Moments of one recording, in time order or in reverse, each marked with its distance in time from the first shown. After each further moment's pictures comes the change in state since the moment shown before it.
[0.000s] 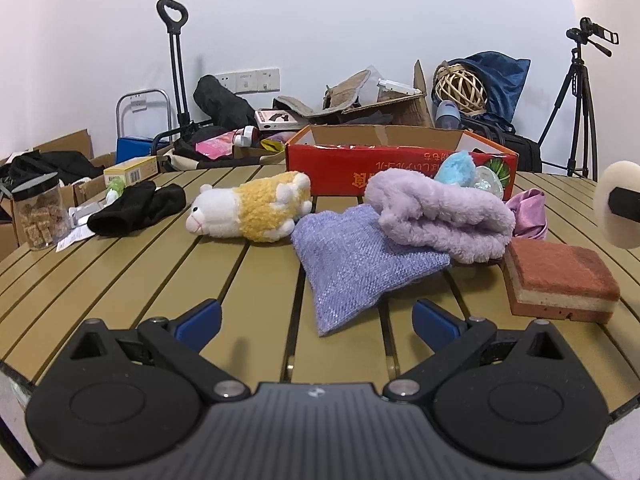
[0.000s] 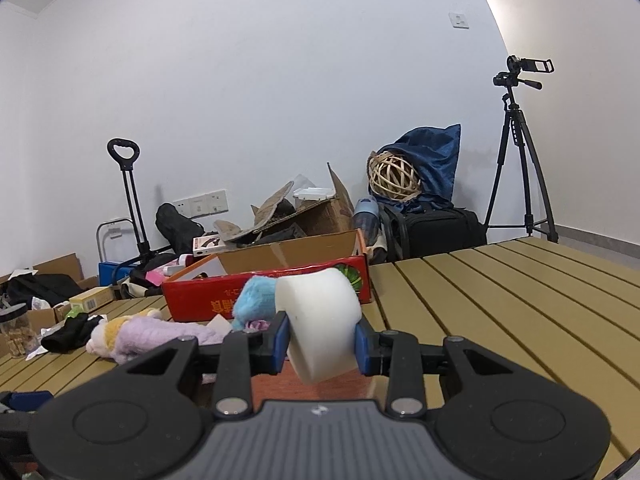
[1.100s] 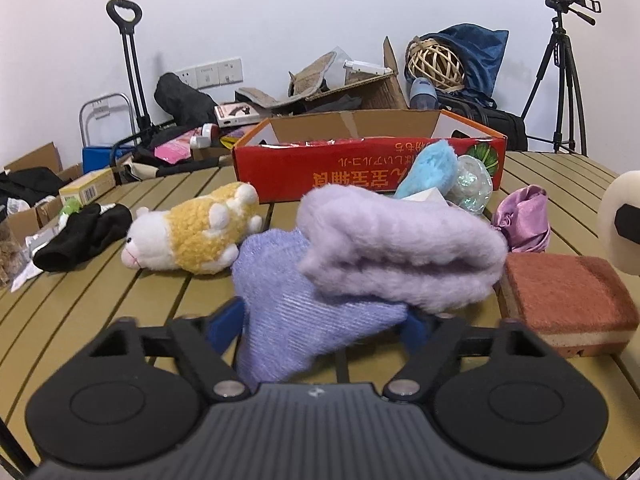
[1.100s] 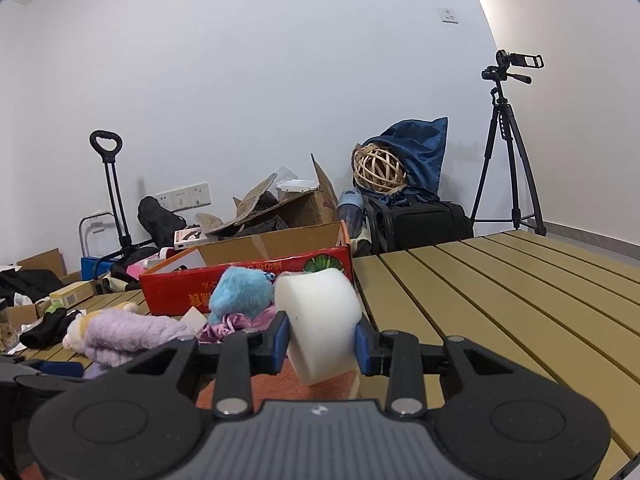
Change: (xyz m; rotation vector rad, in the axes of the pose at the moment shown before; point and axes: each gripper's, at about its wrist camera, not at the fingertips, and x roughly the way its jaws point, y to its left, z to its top) left arm 0.052 -0.027 0.027 0.075 0.058 -0.053; right arm 0.018 0.000 -0.005 -0.002 0.016 -0.048
